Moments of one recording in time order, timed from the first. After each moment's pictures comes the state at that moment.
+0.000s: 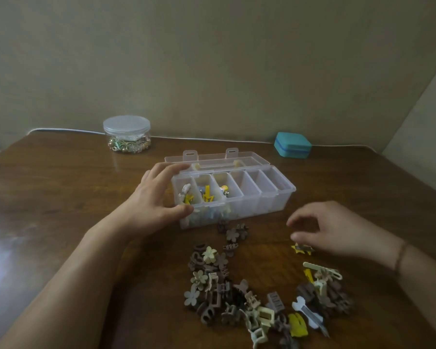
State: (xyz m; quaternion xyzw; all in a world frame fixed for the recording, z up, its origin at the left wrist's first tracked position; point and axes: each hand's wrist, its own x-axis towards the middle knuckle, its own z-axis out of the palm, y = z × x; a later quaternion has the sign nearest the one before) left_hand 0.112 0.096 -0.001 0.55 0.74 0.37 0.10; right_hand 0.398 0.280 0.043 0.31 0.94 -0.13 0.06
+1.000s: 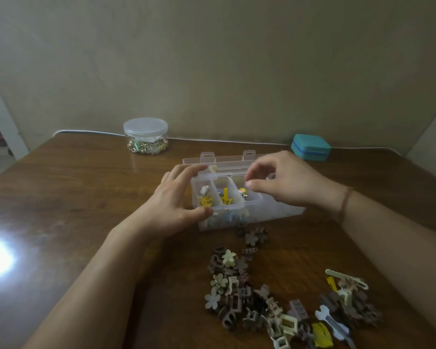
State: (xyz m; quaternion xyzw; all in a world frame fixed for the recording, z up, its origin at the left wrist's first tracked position) left_hand 0.111 0.095 0.002 0.56 0.74 0.36 0.10; right_hand 0.286 0.258 0.076 0.20 0.94 -0.22 -0.14
